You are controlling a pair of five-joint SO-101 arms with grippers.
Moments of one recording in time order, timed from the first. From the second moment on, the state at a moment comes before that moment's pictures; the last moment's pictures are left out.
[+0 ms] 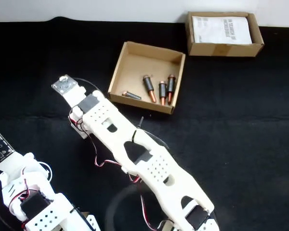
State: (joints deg) left arm -48.4 -103.3 96.0 54.7 4.5; right arm -53.9 56.3 -52.4 77.3 -0.5
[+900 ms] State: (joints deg) left arm -47.7 -103.3 96.0 57.0 4.5; right arm -43.9 41.9 -94.1 100.4 -0.5
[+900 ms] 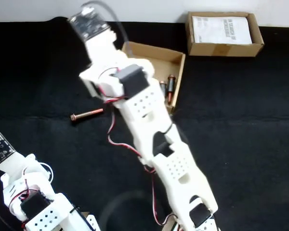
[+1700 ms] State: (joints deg) left arm -25.4 -103.3 87.6 69.7 9.5; right arm -38.0 -22.5 -22.3 100.4 -3.9
